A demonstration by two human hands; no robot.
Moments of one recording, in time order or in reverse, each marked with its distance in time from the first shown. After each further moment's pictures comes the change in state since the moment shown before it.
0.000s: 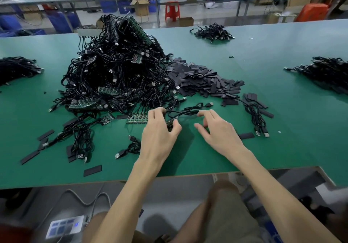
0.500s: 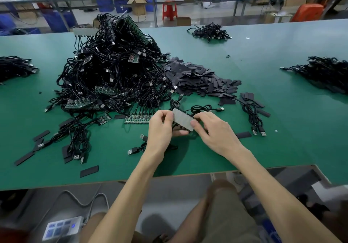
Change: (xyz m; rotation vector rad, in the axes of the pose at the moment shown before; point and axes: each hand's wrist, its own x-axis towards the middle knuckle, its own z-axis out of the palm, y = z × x) left_hand 0.010 0.004 0.017 -0.908 -0.165 -0.320; right_hand -0.003 0.001 -0.001 0.117 0.026 -0.069
